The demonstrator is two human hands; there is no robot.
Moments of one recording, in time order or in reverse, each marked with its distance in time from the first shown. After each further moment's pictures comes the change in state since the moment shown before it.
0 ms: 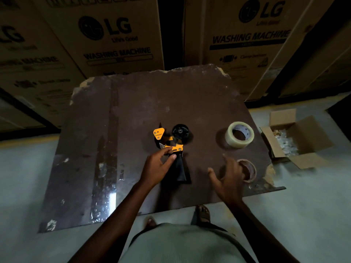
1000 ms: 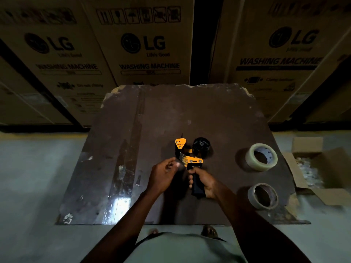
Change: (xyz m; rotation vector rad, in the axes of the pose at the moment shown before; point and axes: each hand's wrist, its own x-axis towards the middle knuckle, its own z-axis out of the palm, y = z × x) left_hand 0.003 -0.035 -0.025 -0.047 0.144 -0.183; right_hand 0.055 -0.090 0.094 0.987 -0.960 0.867
